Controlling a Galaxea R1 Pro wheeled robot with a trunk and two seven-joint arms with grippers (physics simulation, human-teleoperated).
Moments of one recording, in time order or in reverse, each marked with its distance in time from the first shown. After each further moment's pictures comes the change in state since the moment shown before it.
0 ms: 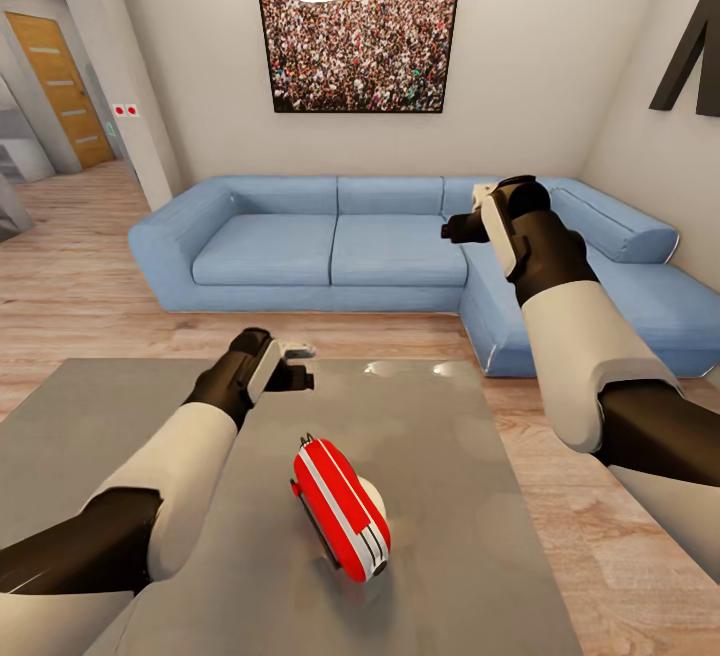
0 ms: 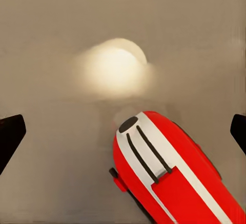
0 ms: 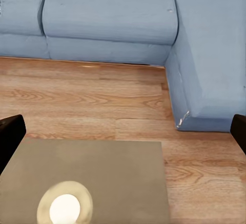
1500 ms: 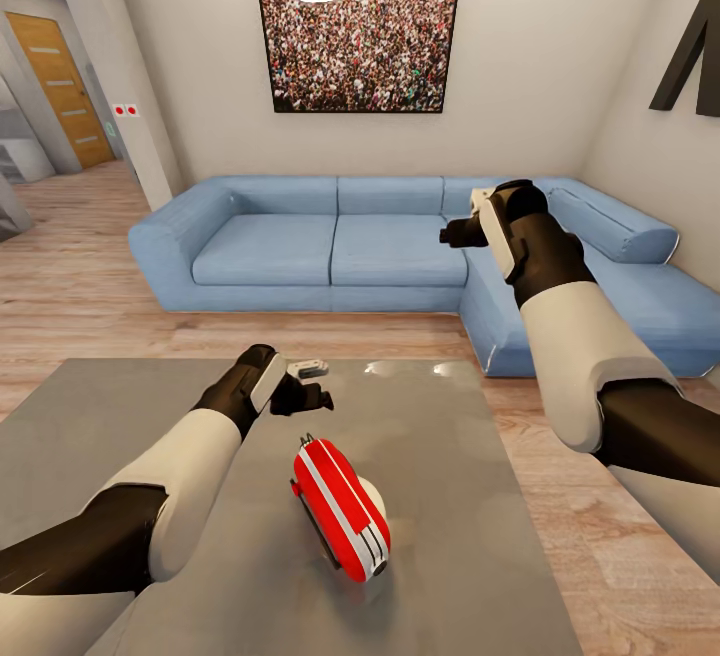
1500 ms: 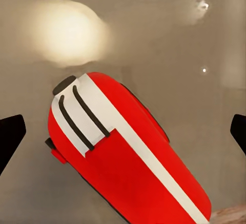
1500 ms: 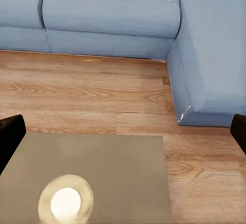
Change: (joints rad) left arm 0.000 -0.004 -0.003 0.130 0.128 -0.005 -0.086; right arm 0.000 0.000 -0.001 0.026 0.000 0.000 0.005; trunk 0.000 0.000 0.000
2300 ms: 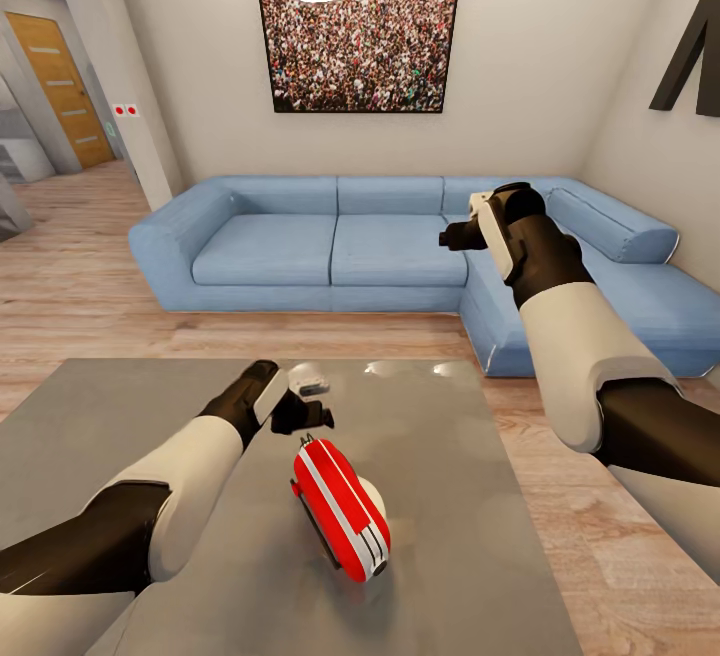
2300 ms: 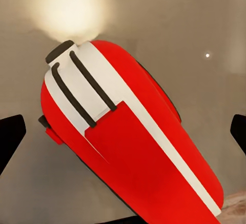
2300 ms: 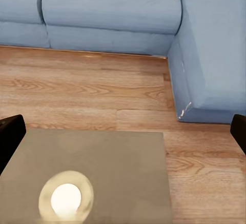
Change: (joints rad) left arm 0.000 0.000 0.000 0.123 0.000 -0.048 -0.007; right arm 0.000 0.001 0.001 0.017 0.000 0.000 0.000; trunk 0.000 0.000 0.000
